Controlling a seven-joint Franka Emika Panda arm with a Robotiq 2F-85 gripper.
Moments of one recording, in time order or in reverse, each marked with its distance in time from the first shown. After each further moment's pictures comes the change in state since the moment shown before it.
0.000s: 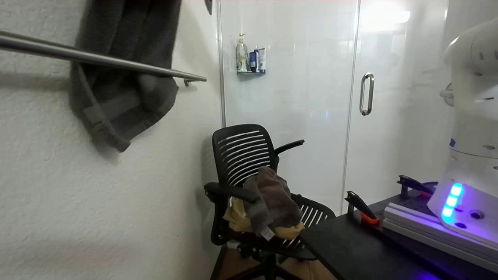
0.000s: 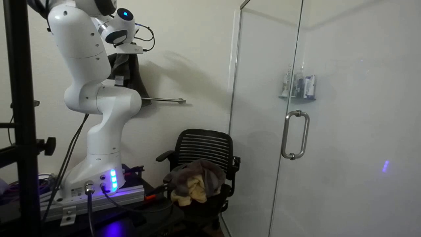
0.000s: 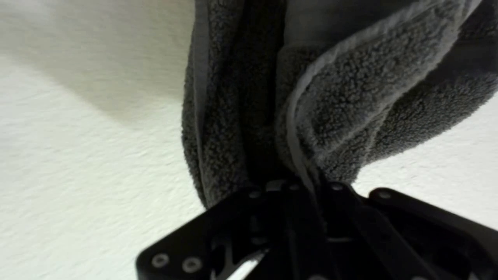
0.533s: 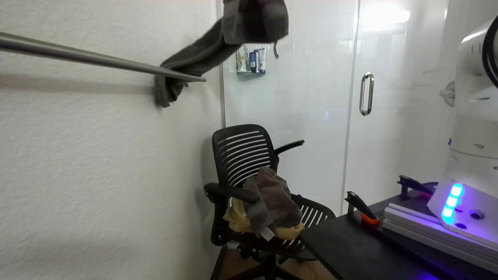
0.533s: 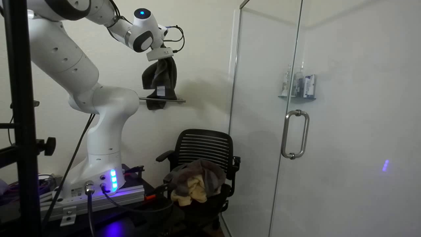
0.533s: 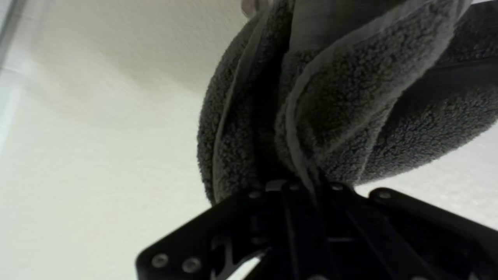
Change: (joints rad) arm -0.216 -0.256 -0.269 -0.285 -0.488 0.006 0.190
